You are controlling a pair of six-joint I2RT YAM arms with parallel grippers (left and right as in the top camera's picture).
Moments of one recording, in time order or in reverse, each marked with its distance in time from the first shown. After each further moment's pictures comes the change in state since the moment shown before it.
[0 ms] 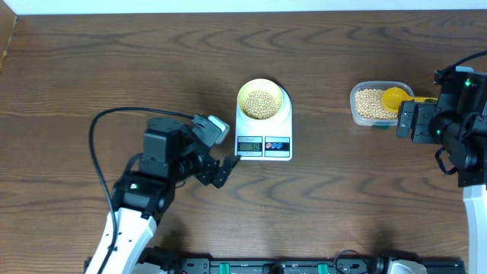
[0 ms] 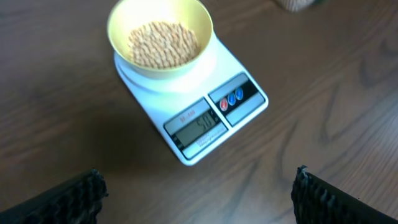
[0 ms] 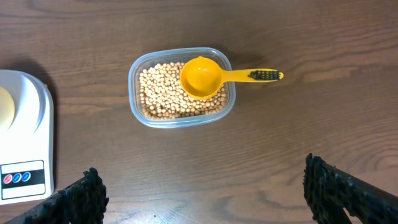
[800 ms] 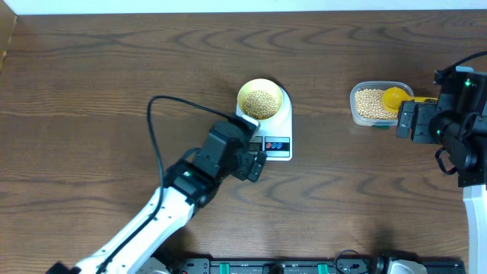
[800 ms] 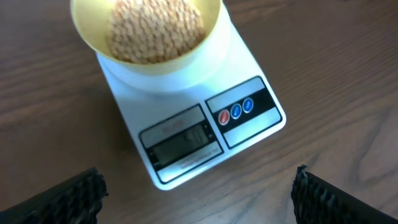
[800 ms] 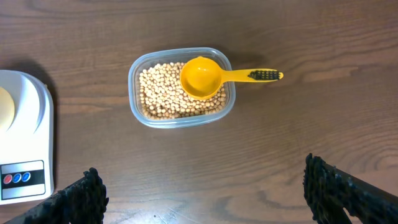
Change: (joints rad) left arm -0.327 0.232 -0.006 0.209 -0.391 -0.351; right arm 0.000 0.000 0.000 0.000 0.000 0.000
